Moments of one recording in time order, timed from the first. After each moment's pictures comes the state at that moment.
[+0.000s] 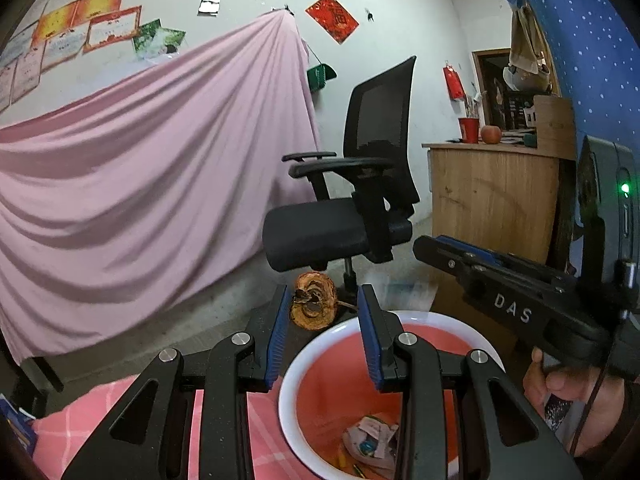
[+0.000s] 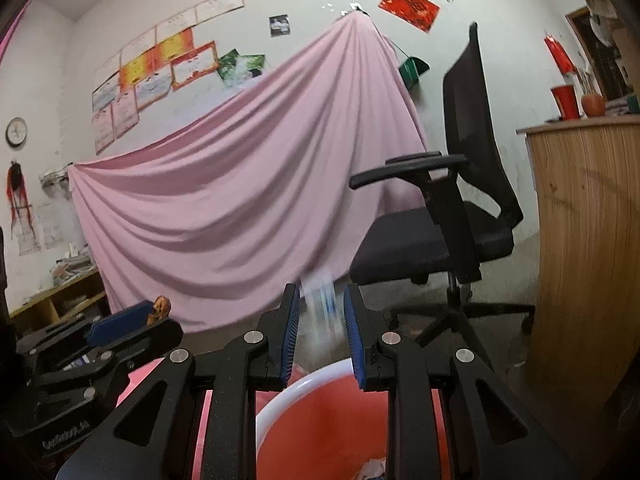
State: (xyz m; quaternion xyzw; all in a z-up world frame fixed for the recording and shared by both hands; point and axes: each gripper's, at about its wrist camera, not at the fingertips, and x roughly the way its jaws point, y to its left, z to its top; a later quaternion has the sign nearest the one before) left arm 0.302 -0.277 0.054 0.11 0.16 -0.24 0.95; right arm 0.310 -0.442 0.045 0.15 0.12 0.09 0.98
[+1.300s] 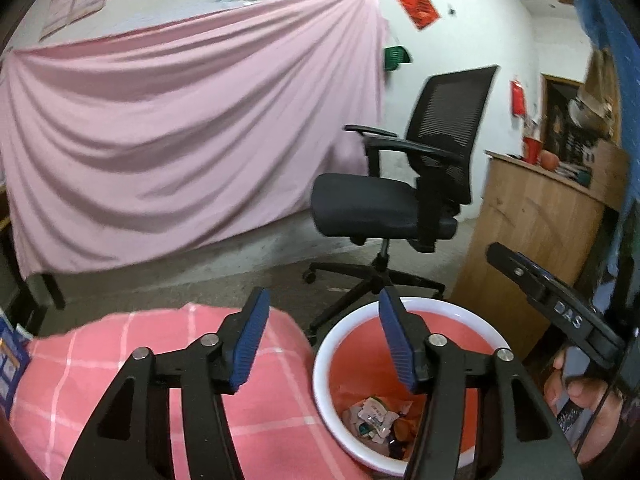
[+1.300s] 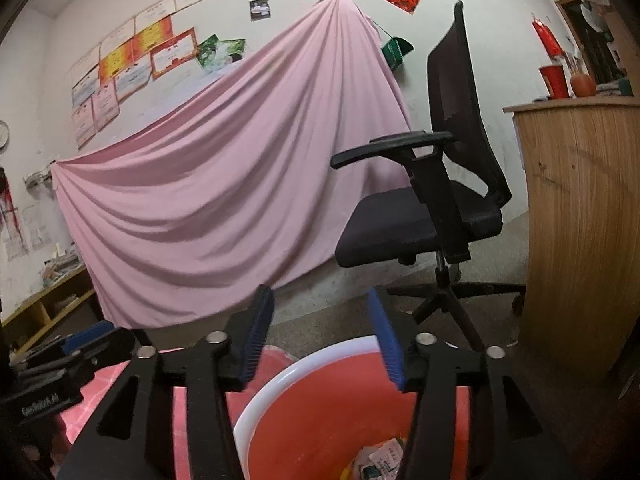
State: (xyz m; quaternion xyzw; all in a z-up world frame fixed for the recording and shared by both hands) left arm 0.318 -0.197 0.060 0.00 0.24 -0.16 0.96; right arm 0.314 -0.437 0.042 0.14 0.15 0.07 0.98
